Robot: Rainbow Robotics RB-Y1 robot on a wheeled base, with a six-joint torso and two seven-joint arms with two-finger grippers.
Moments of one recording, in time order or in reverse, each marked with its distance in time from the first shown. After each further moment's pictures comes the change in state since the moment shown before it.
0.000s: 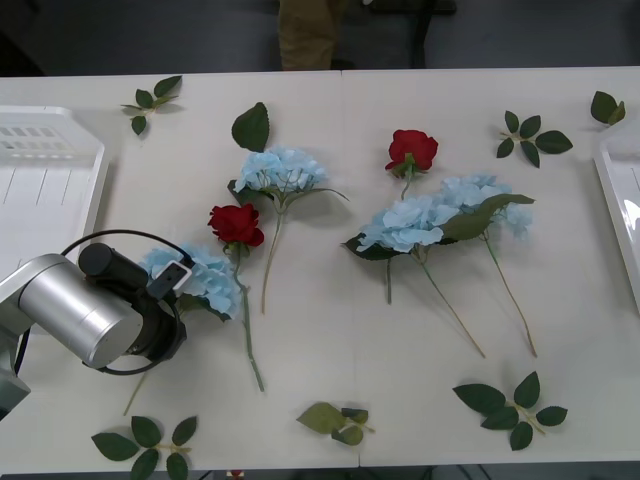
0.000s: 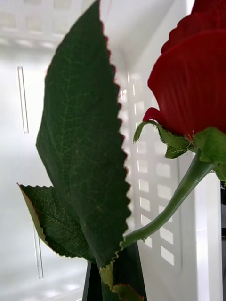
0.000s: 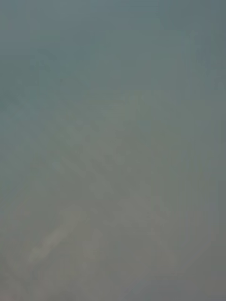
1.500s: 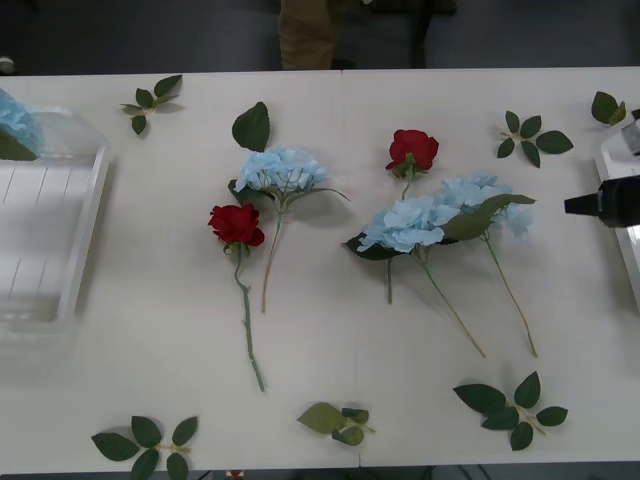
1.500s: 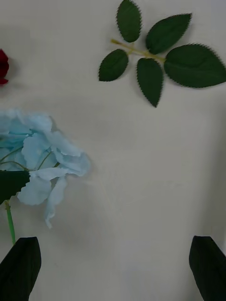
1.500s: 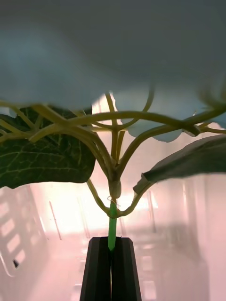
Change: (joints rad) right arm 0.088 0.067 0.174 -0.450 -0.464 -0.002 -0.021; left arm -0.356 0.536 0.261 0.466 0.670 0.010 -0.220
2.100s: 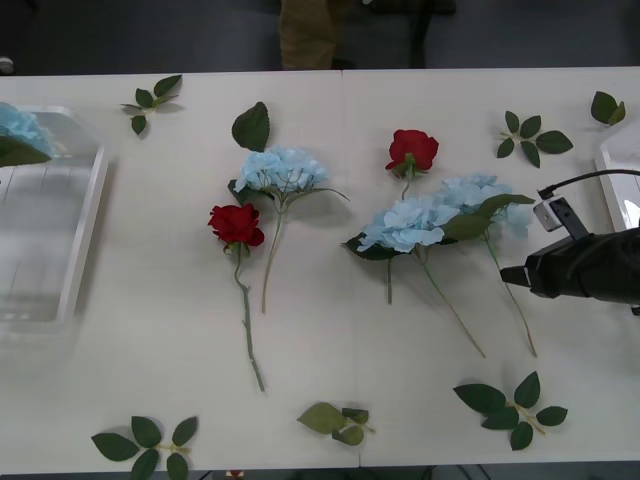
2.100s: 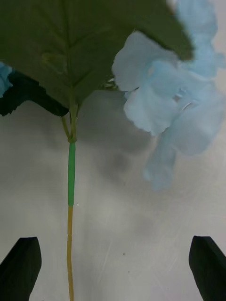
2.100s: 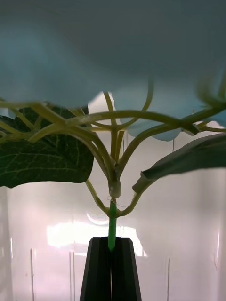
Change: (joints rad) right arm 0.082 0.016 0.286 -0.152 0.129 -0.230 -0.028; left arm 0.004 -0.177 0.000 0.232 -0.109 -0.303 0.000
